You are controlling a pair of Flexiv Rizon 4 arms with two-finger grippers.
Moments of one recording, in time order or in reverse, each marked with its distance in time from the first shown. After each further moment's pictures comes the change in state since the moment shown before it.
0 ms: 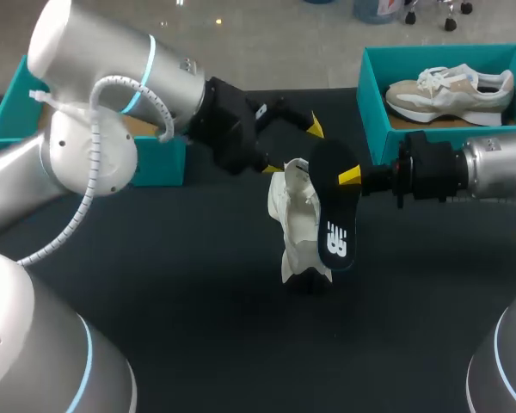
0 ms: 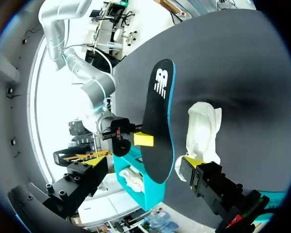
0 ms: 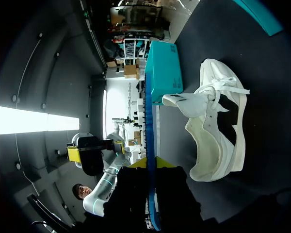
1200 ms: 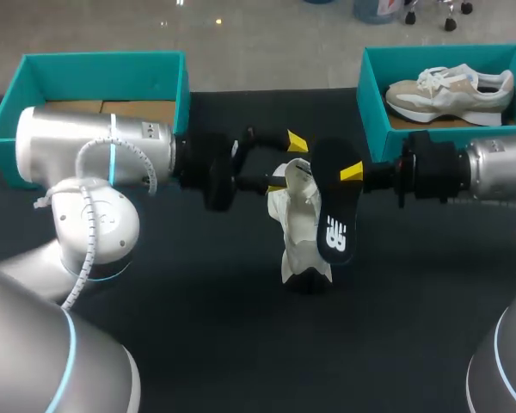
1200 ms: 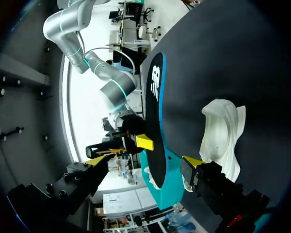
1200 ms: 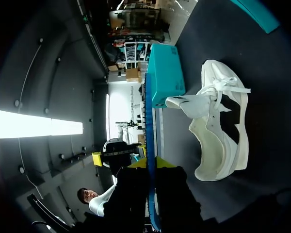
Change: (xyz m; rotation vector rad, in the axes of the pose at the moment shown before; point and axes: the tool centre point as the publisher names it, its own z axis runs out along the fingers) left arm 0.027 -0.008 0.007 -0.047 -0.346 -0.002; right arm 0.009 0.001 -0.003 -0.029 0.036 0.031
